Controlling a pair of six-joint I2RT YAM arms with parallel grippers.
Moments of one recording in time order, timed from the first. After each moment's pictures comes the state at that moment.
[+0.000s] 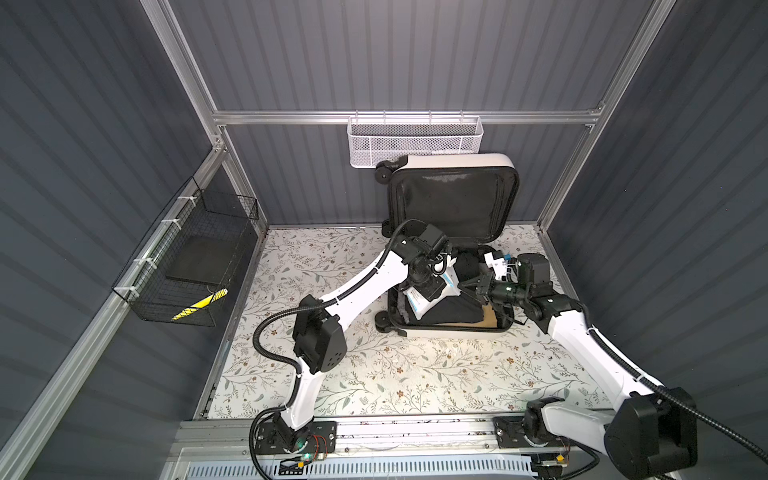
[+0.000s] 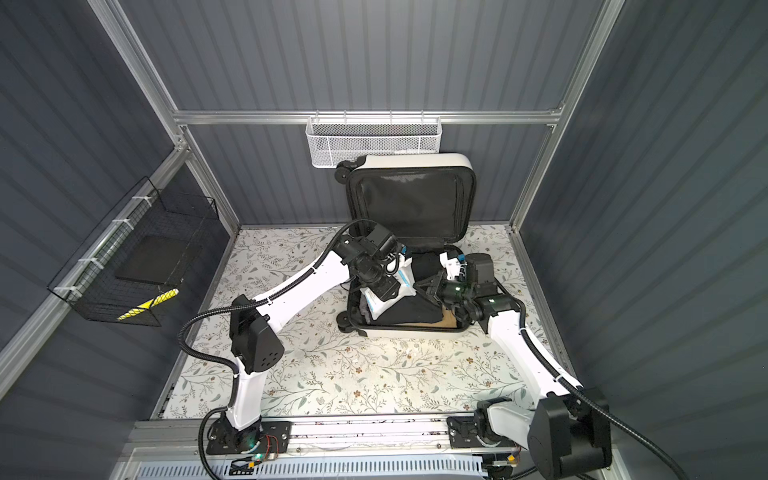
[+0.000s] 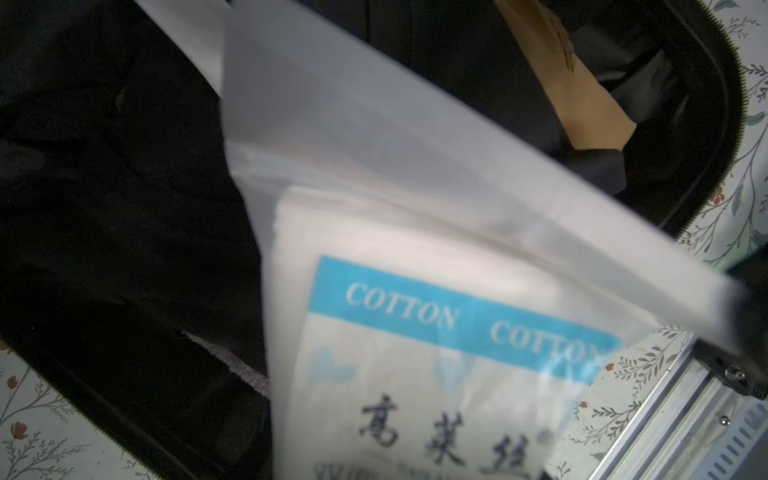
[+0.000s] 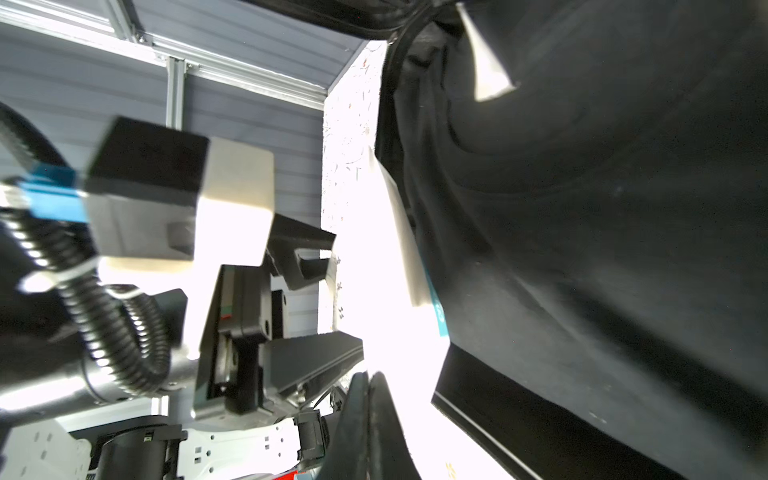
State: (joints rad) left arm -0.84 2.11 2.13 -1.16 0.11 0.12; right arm 0.18 1.18 0.83 -0.26 -0.75 0.83
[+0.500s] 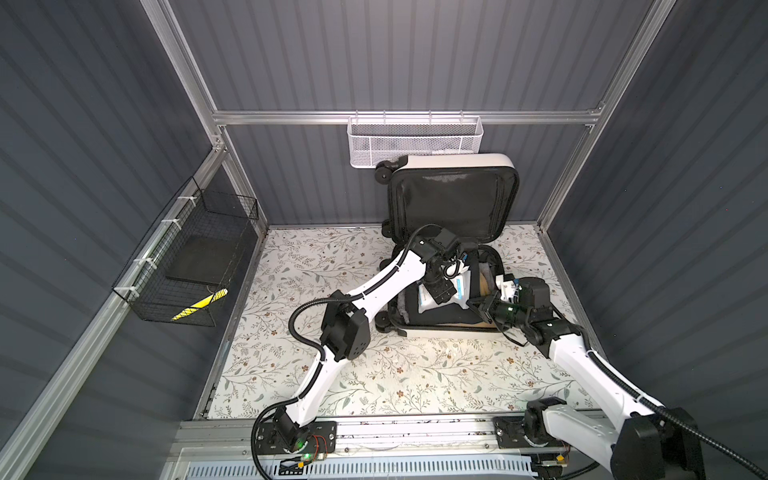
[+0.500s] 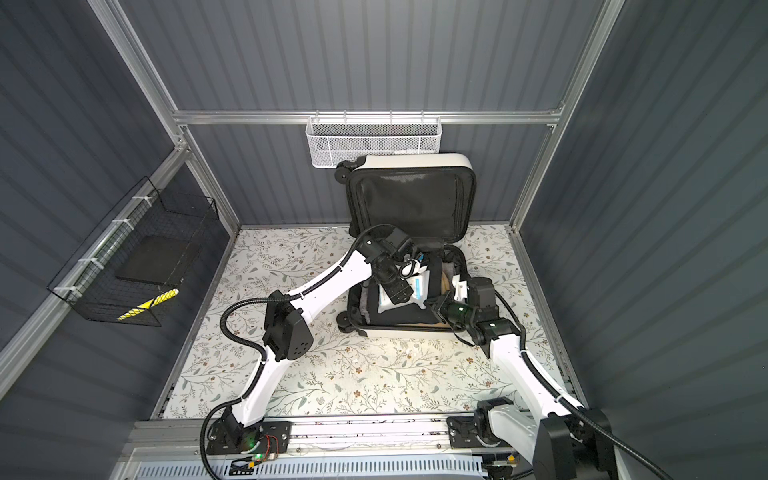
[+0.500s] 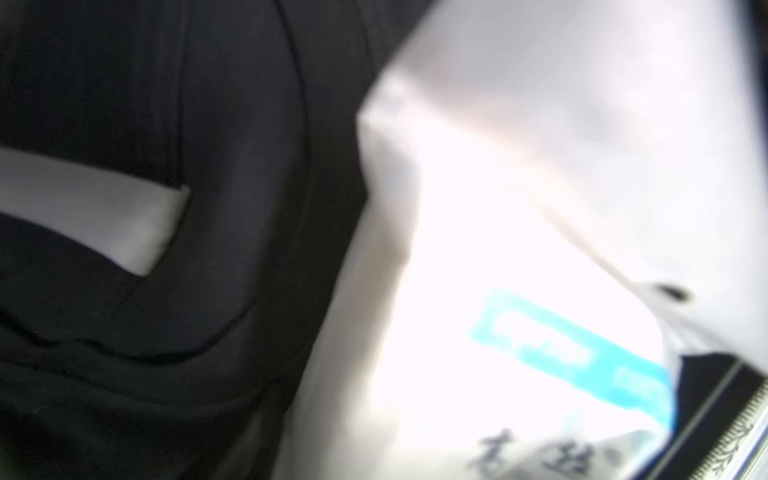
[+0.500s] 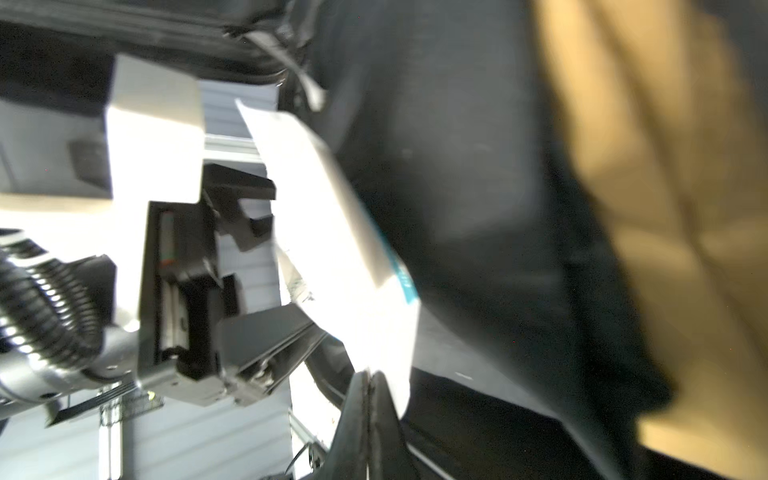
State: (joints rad) left arm -0.84 2.35 2.36 -1.22 0.08 0.30; right arm 0.16 1.05 0.58 -0.17 -0.54 0.95
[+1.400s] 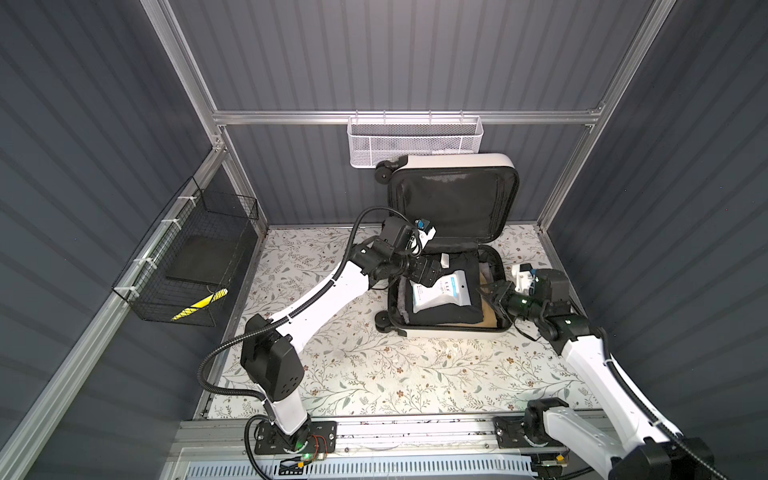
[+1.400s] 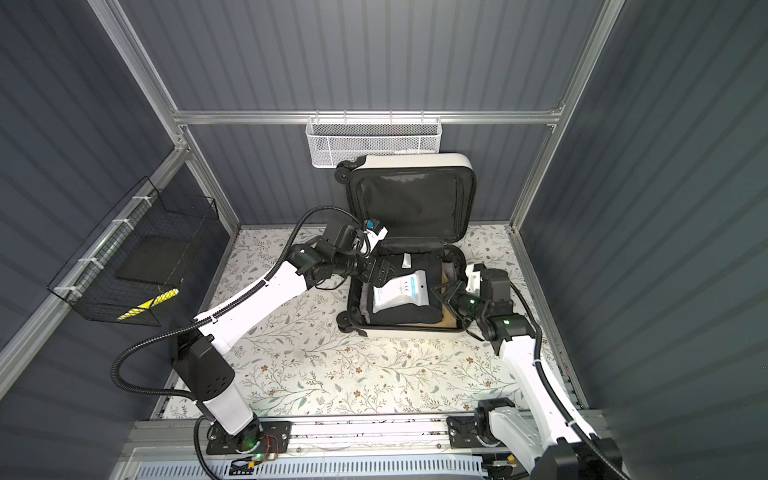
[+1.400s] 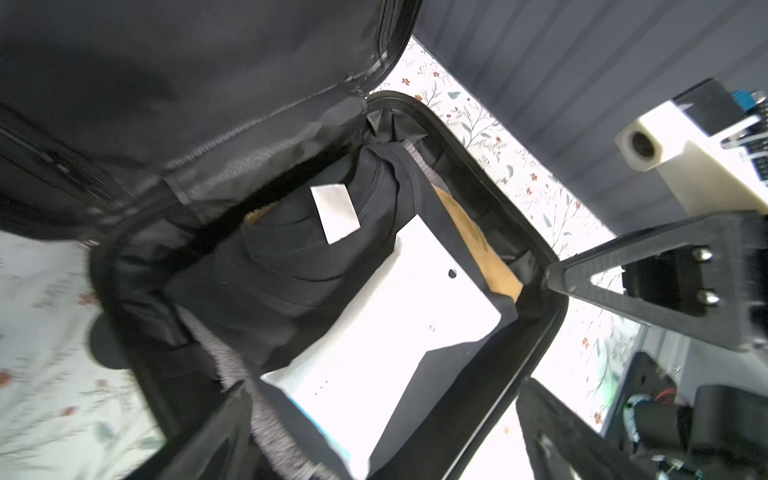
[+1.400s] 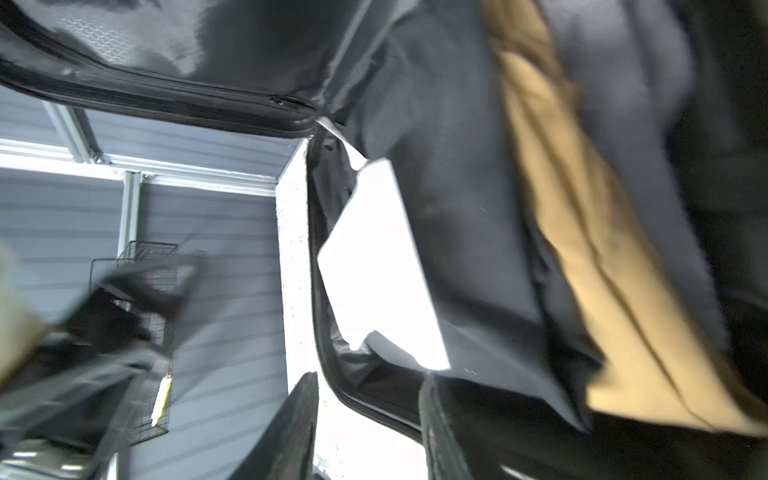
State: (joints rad) left arm -0.73 1.72 1.60 -0.57 0.24 -0.18; right arm 0.11 1.02 0.78 -0.34 -0.54 0.89
